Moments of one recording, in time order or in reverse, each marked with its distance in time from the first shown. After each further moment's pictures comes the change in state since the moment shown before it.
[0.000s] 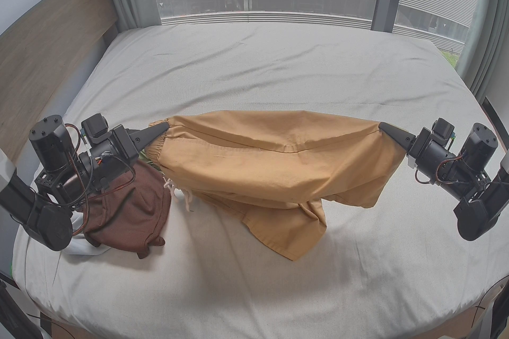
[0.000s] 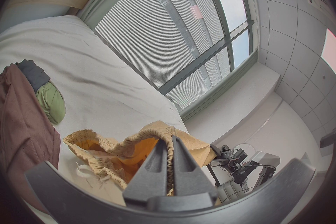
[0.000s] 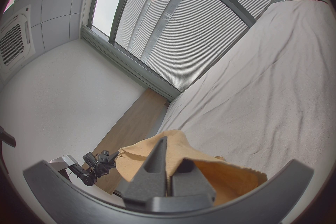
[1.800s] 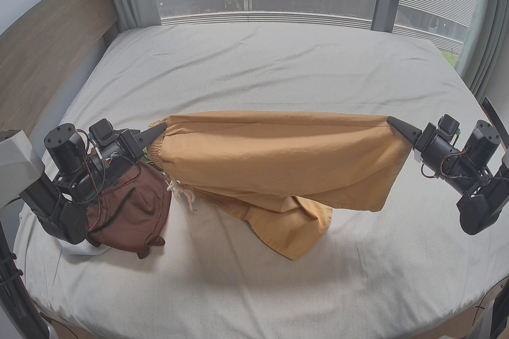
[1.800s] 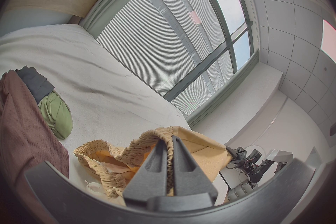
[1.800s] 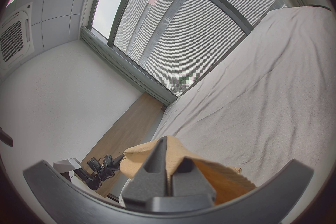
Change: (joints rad) left arm 0.060 0.192 -0.077 -0.158 0.018 0.024; right arm -0.059 0.012 -0.031 -0.001 0.000 -0.007
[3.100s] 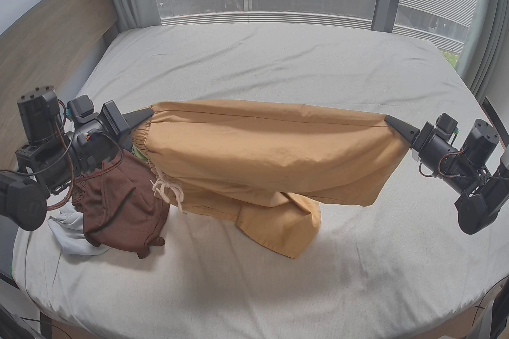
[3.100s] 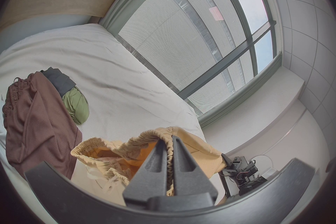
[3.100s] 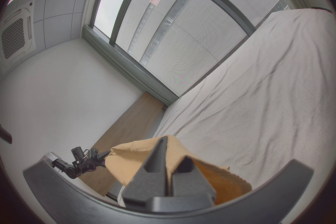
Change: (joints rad) left arm -0.080 -0.384 -0.059 0.640 0.195 0.004; right arm 0.017 0.007 -0.013 0.000 -0.003 -0.018
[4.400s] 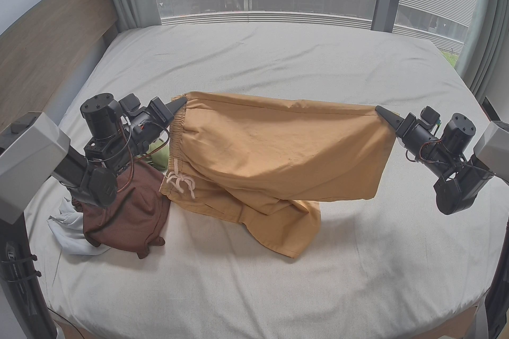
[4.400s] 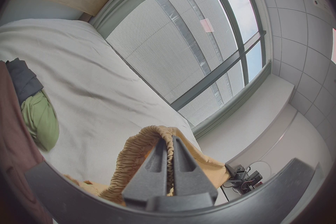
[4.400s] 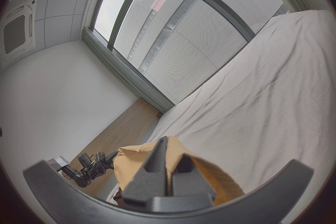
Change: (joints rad) left arm -0.008 0.520 -0.354 -0.351 -0.007 -0.068; right arm -0.039 0.235 -0.292 0.001 -0.016 0.003
